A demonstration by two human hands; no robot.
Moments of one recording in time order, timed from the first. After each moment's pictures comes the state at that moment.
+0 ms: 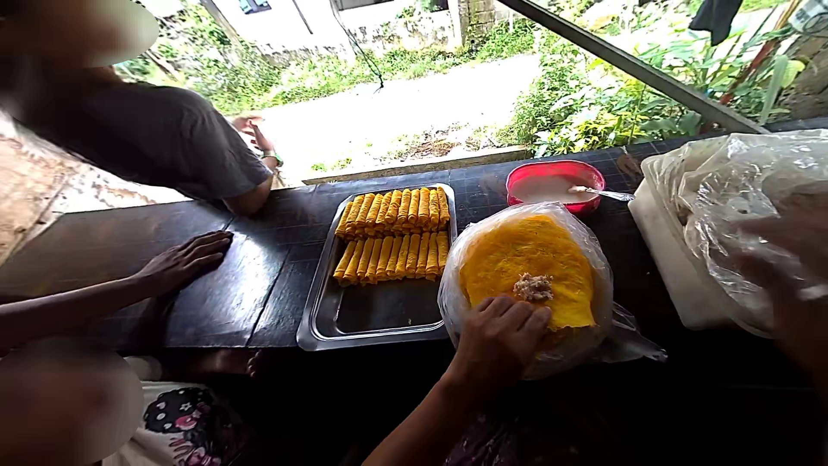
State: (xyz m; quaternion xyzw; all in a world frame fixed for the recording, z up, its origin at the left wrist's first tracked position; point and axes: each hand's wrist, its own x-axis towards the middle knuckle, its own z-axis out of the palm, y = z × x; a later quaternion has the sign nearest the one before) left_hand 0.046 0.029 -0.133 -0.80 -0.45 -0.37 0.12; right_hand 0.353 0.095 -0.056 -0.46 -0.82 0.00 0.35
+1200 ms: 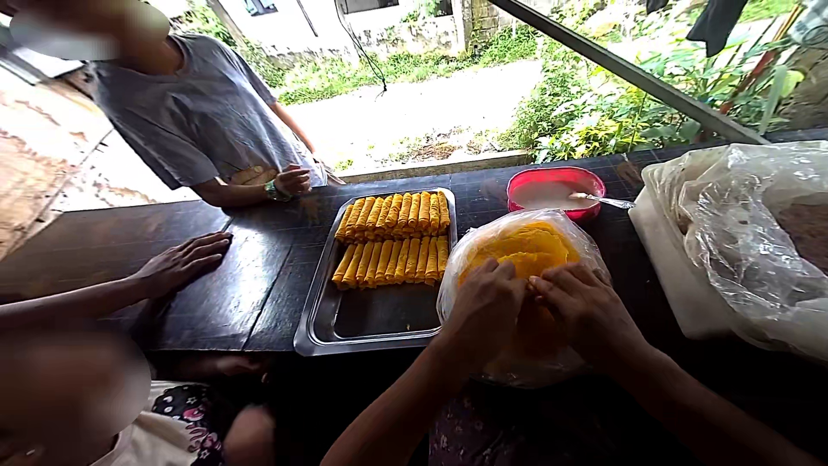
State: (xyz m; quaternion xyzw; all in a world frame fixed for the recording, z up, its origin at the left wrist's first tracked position) left_hand 0.031 0.064 -0.093 -0.82 -0.53 -0.20 -0.02; right_hand 0.220 0.102 -0.130 -0.32 -0.90 -0.02 0.30
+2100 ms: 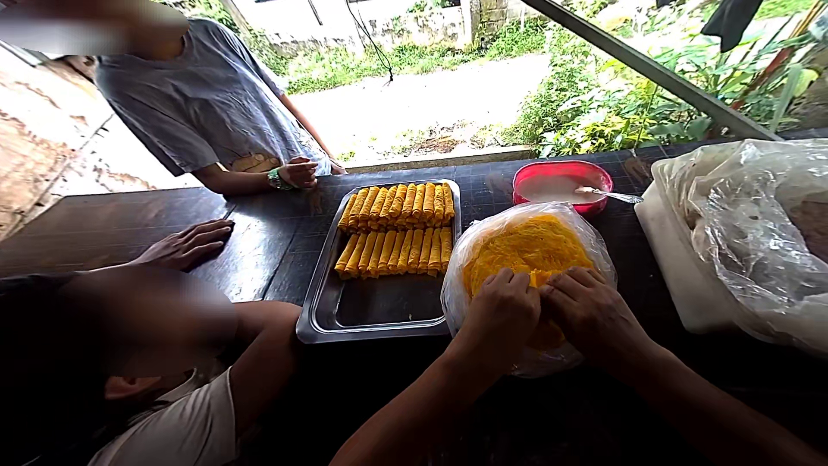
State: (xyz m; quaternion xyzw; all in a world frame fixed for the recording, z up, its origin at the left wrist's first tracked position) left_hand 0.050 0.046 -0.102 -0.83 -0.52 -0.22 0.08; right_hand 0.223 0.098 -0.130 -0.26 -0.92 -0.05 0.29
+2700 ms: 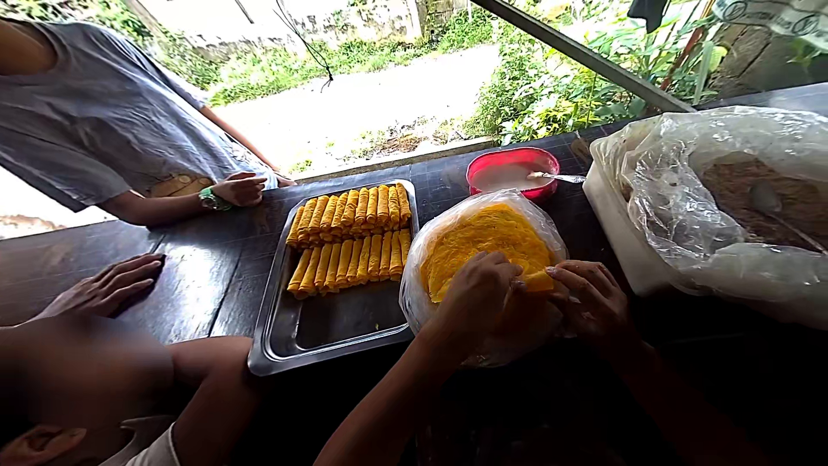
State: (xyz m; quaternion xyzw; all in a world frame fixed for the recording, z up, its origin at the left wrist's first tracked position) left_hand 0.060 0.069 -0.094 -0.84 -0.48 -0.23 -0.13; right_hand 0.281 0.084 -0.175 -0.35 -0.81 0.02 0.48
